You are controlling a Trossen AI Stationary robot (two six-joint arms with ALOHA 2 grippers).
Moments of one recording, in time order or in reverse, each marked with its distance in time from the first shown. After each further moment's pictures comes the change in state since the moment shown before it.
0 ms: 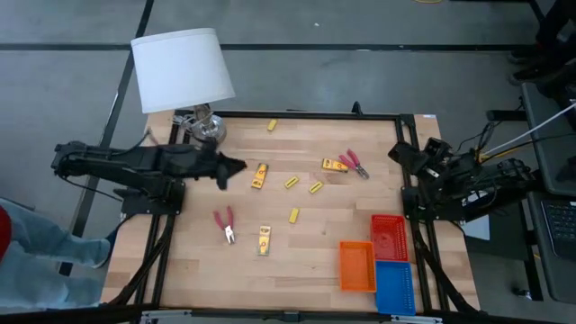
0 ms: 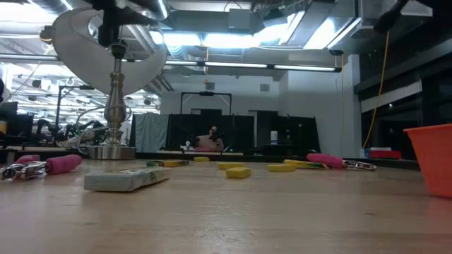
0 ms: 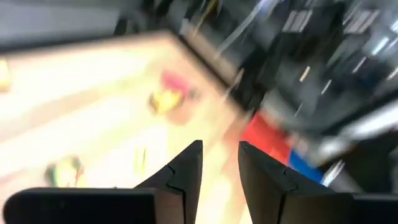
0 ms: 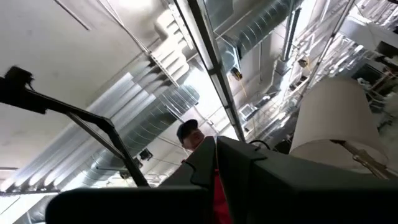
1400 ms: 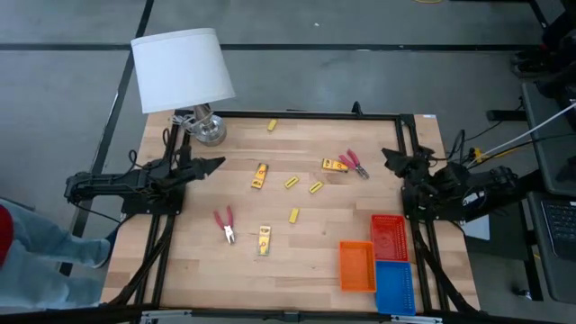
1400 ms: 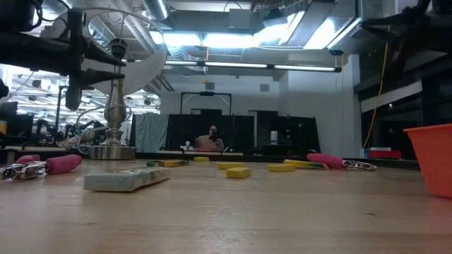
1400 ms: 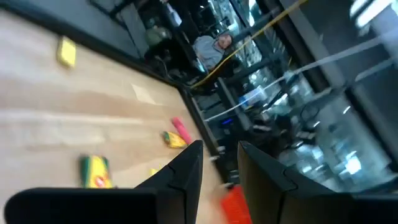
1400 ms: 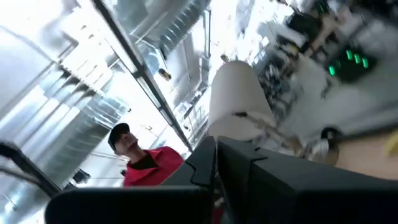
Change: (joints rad) left arm 0.123 -0.756 -0.713 0.331 -0.119 -0.286; right arm 0.003 -0.270 -0.192 -0.283 0.271 0.125
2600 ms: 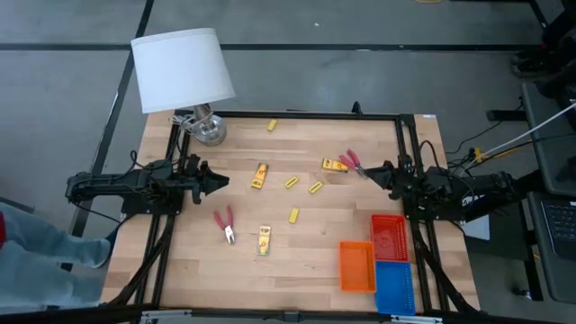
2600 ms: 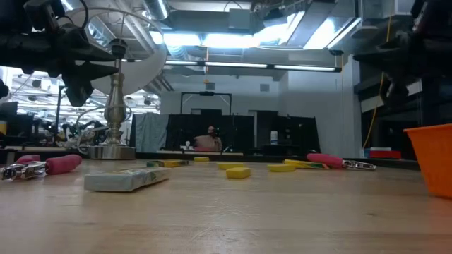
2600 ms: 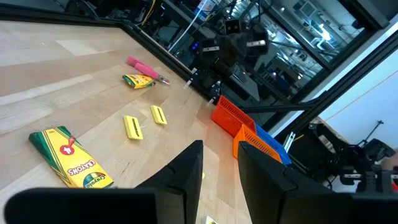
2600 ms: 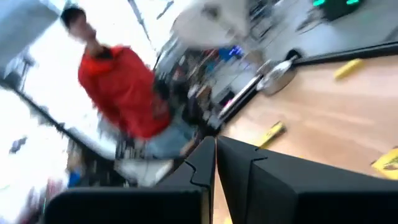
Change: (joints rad) left arm -0.002 -0.016 0.000 -0.070 0.404 0.398; right arm -0.068 -0.052 0.000 -0.478 -0.240 0.092
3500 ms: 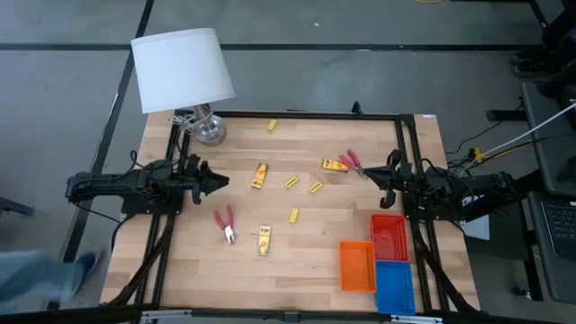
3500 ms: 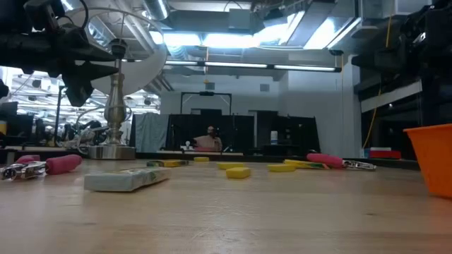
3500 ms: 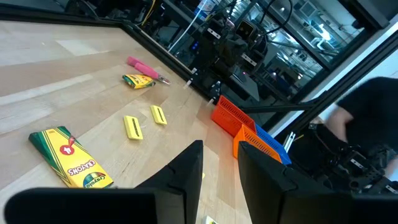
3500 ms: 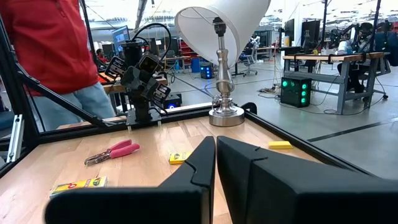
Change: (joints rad) left arm 0.000 0.000 0.000 0.000 0.000 0.000; right arm 0.001 0.000 0.000 -0.018 0.022 -0.749
